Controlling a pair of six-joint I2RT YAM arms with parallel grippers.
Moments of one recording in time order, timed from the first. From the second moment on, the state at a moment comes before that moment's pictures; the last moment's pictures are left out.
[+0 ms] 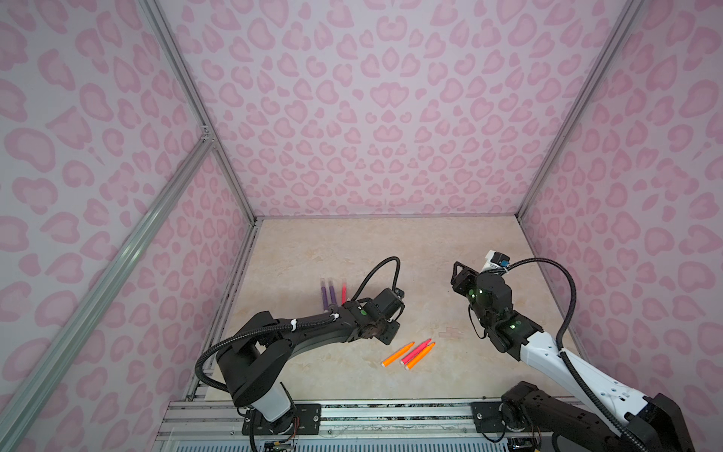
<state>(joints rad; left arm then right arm) -0.95 1.61 0.94 -0.40 -0.08 -0.25 0.48 0.98 0.59 0.07 0.43 0.76</state>
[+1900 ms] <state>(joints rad) -1.13 1.70 0.90 -0.39 -0.07 -0.16 0.44 0.95 0.57 0.06 0.34 0.76</state>
